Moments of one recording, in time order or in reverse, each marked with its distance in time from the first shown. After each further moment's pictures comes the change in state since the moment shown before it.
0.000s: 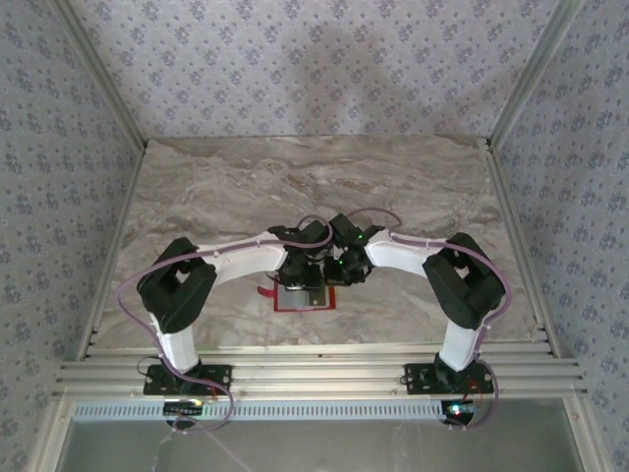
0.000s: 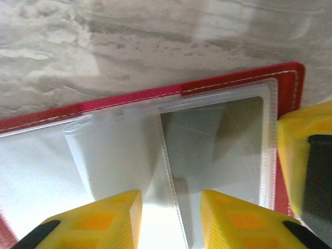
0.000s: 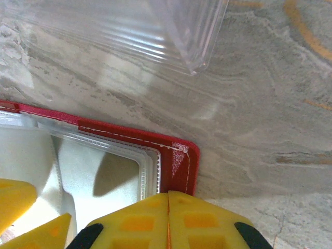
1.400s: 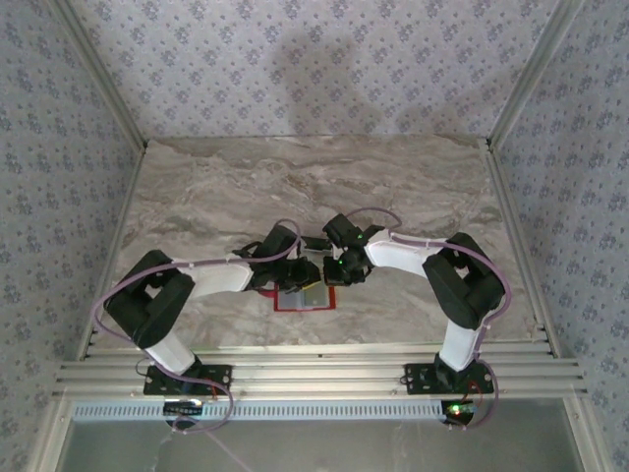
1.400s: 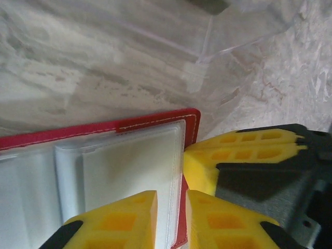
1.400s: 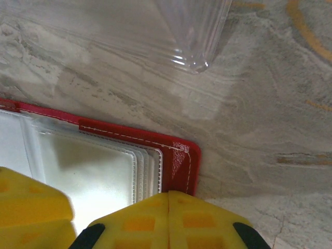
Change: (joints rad) left arm 0.129 -0.175 -0.439 0.764 0.352 -0.298; right arm 0.002 0.001 0.002 -0.001 0.001 -0.005
